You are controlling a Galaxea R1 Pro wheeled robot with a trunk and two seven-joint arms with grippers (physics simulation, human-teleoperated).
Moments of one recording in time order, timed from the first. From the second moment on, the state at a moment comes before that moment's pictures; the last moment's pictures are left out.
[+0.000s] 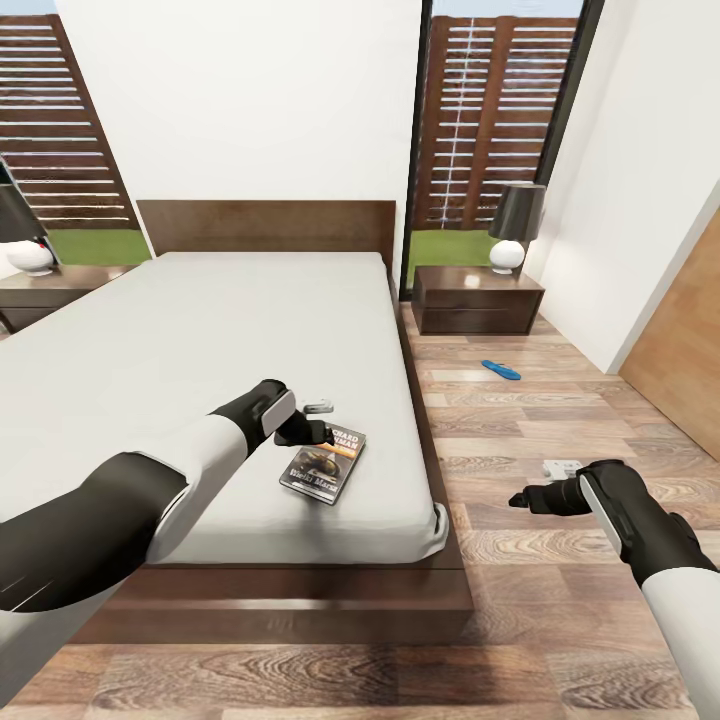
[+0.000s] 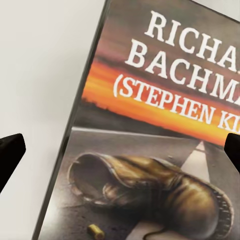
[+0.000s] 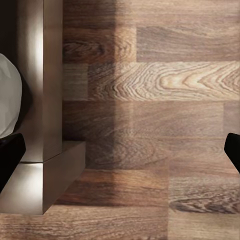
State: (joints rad) left arm -1.39 -0.15 -0.40 -0.07 0.53 0.78 0.04; right arm -0.77 -0.33 0.02 -0.90 -0.01 0.98 0.38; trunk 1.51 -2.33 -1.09
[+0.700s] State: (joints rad) left arm -1.39 -0.15 -0.40 -0.07 0.53 0.78 0.04; right arm -0.77 -0.33 0.02 -0.90 -0.01 0.98 0.38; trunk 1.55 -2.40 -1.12
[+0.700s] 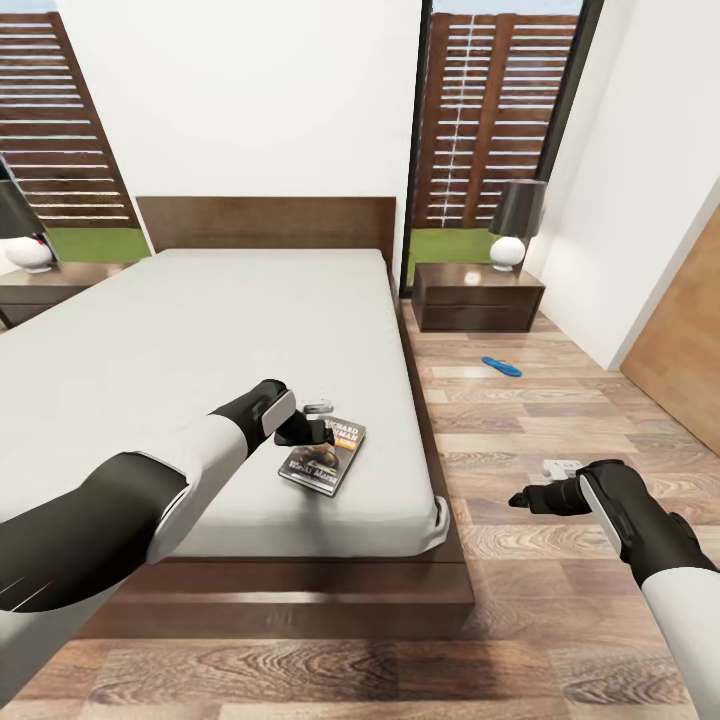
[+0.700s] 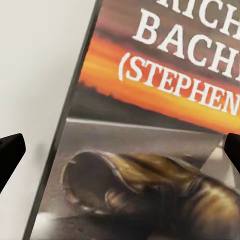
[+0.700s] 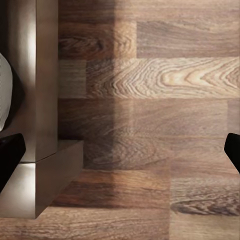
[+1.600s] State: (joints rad) left arm -1.39 -0.15 -0.40 -0.07 0.53 0.78 0.04; right arm -0.77 -0.33 0.02 -0.90 -0.01 0.98 0.38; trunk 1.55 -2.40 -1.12
